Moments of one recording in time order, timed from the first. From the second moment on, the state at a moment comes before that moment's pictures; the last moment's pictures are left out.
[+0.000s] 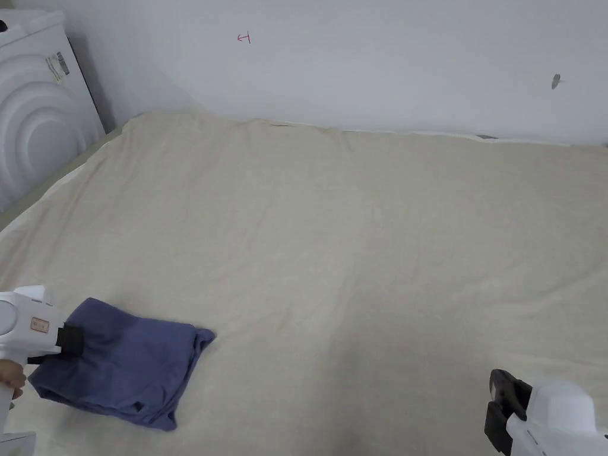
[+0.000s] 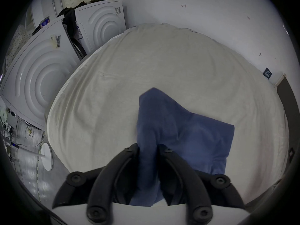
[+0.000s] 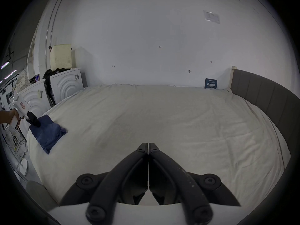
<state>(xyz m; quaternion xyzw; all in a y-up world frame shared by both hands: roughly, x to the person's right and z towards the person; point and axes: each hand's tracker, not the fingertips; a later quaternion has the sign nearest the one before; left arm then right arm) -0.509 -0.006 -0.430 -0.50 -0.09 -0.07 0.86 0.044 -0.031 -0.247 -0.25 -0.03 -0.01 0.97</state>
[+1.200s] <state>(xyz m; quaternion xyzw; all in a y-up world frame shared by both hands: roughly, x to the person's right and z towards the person) -0.155 0.191 -0.203 0.07 -0.22 -0.01 0.97 0.153 0.175 -0.120 0.00 -0.14 0.06 0.99</state>
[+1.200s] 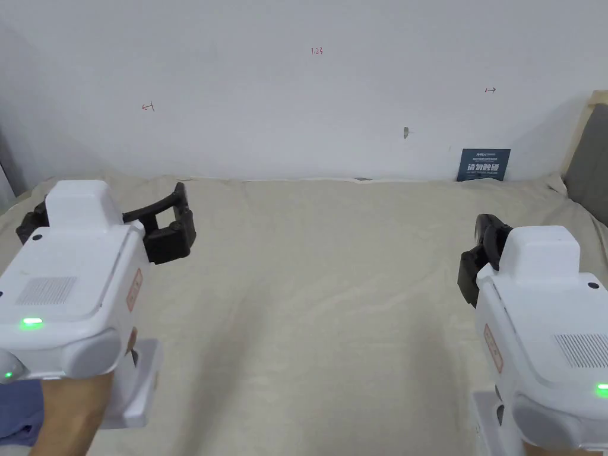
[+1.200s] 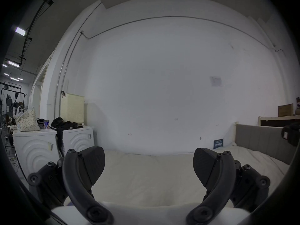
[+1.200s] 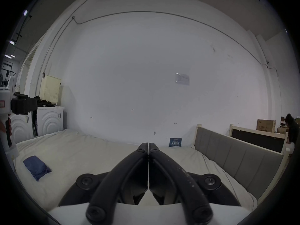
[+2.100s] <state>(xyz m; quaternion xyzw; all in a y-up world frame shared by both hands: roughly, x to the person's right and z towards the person) -0.110 0.150 -0.166 0.04 -0.28 -0.01 0.96 0.164 0.169 -0.098 0.01 -0.14 0.06 0.99</state>
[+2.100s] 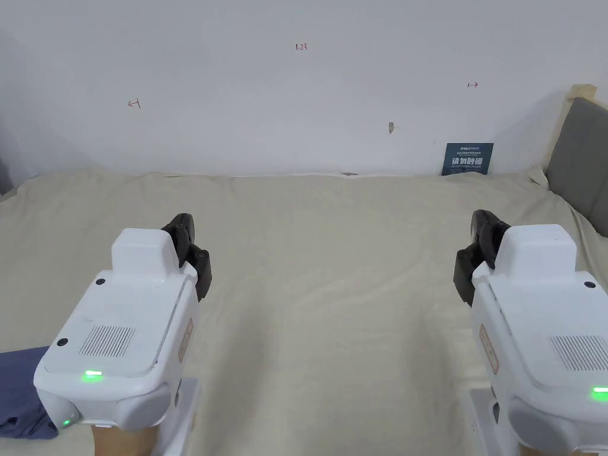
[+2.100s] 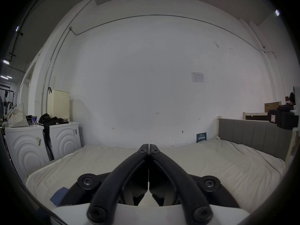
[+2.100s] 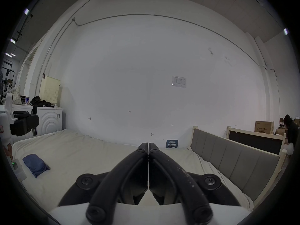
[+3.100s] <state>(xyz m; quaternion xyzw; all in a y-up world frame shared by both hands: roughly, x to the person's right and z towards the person) -0.106 0.147 -0.168 0.04 -0.28 -0.02 0.96 0.163 0.169 -0.098 0.01 -0.14 0.07 0.99</state>
